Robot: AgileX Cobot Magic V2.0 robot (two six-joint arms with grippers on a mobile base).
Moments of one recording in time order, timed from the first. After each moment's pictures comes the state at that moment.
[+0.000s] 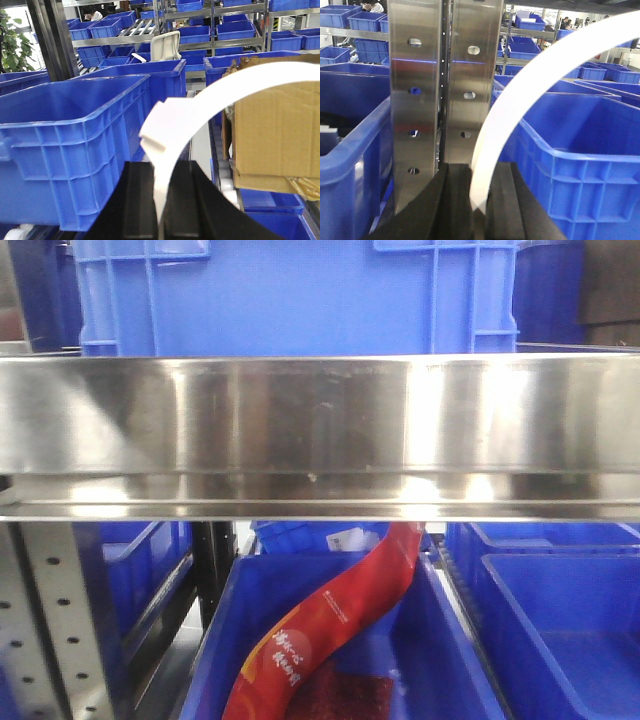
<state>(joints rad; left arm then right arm) -0.09 0.58 -0.69 0.00 0.20 -0.07 0.04 0.36 -0.66 0.01 0.44 0.14</state>
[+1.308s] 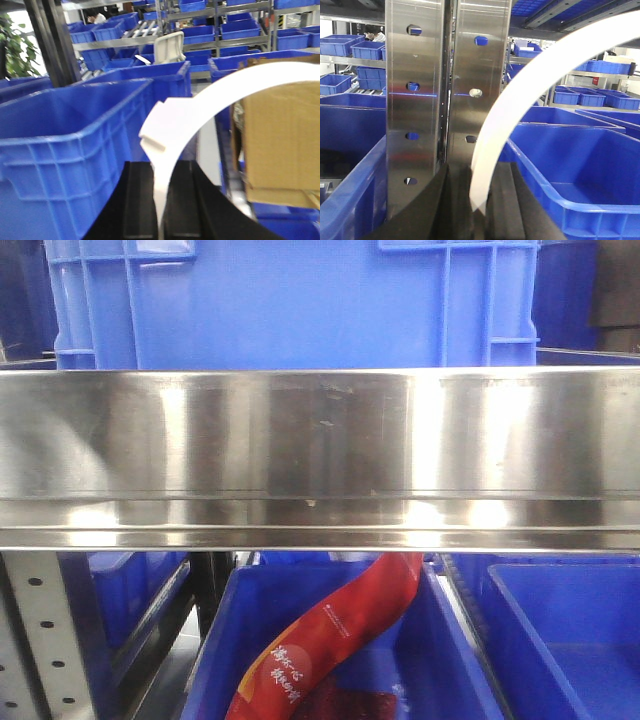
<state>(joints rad) -0.09 0.58 -0.69 0.00 0.10 -0.07 0.04 0.36 -0.66 0.05 0.42 0.14</state>
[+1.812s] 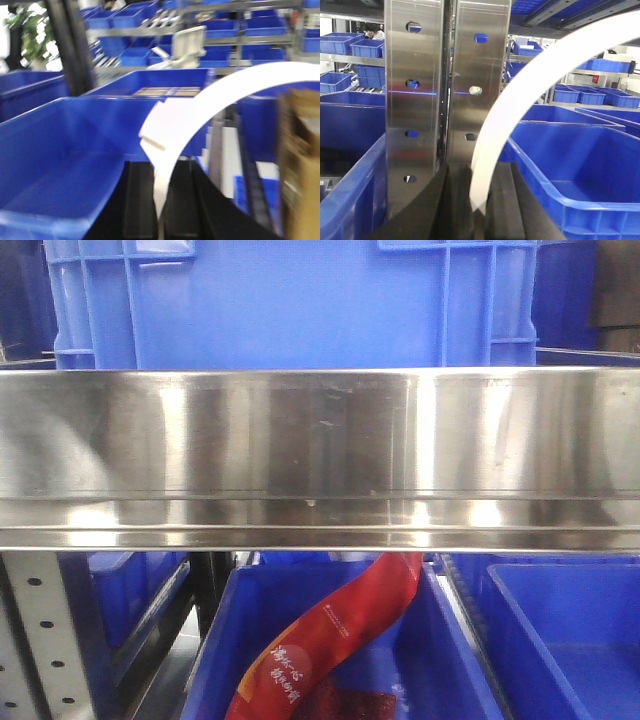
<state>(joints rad) -0.09 0.58 -0.69 0.00 0.10 -0.07 0.14 0.86 -1.02 0.08 0.33 0.02</state>
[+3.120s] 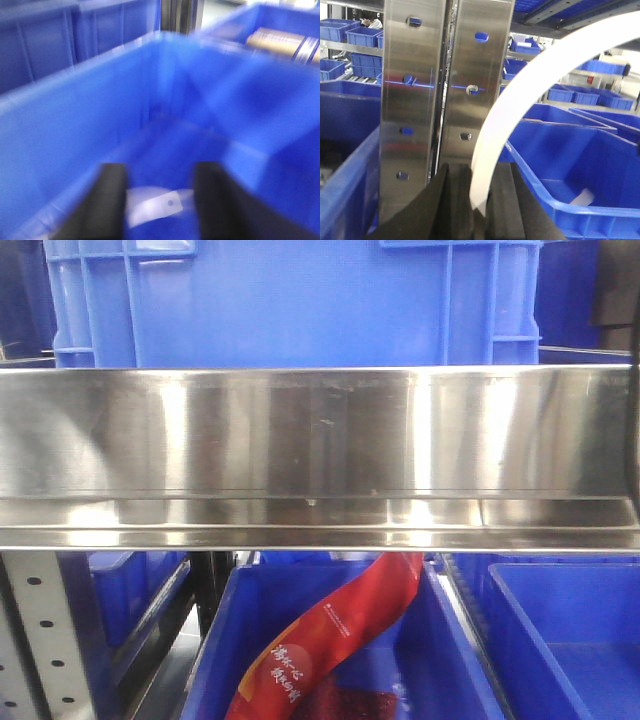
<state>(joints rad) -0.09 0.58 -0.75 -0.04 0.18 -0.07 0.43 1.61 -1.57 0.08 0.36 -0.04</state>
